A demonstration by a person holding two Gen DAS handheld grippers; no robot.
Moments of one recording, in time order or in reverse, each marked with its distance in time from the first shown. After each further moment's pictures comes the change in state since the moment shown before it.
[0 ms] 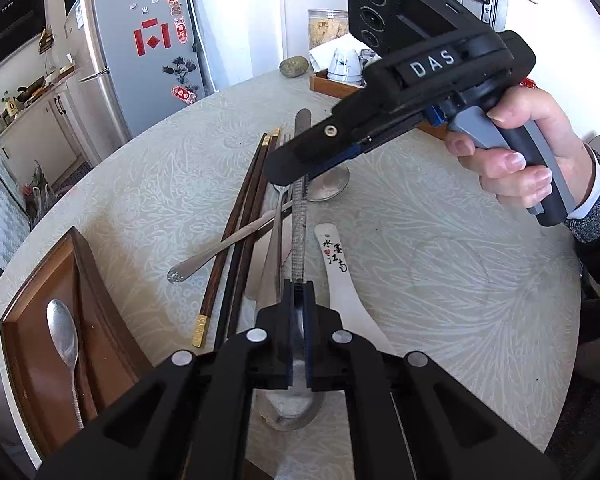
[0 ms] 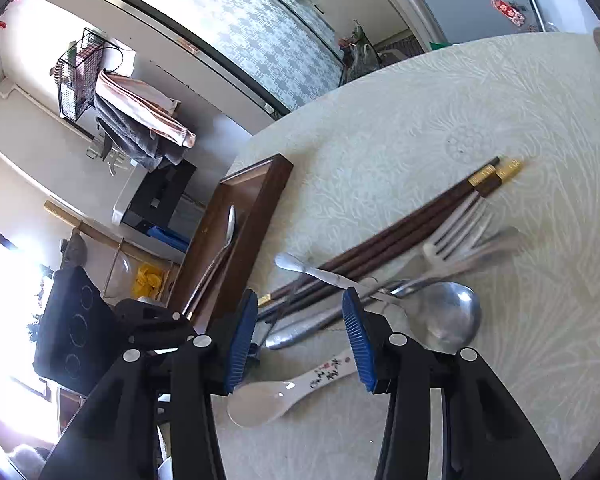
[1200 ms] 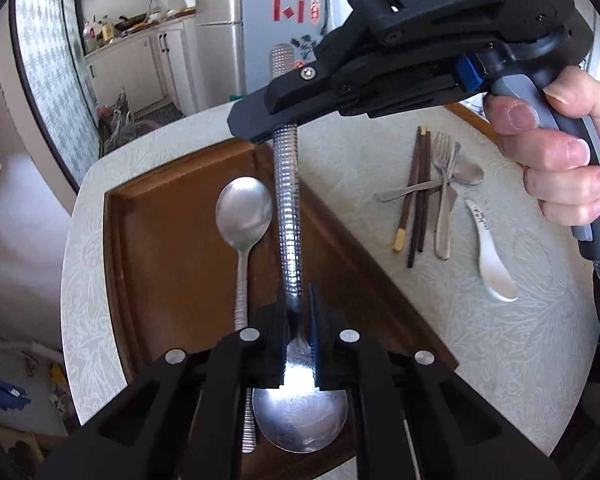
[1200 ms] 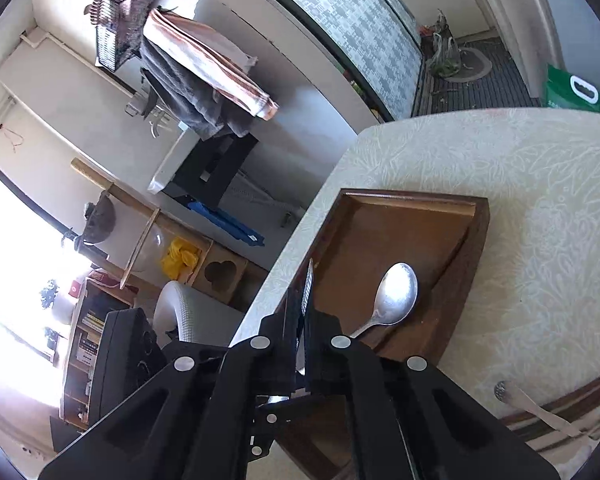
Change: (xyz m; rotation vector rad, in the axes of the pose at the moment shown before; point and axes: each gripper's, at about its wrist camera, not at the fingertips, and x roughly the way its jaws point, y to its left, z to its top) left arm -0.058 0.111 -0.079 -0.324 0.032 0.181; right arm 0.145 0.128 0.065 -0.111 0.142 0.084
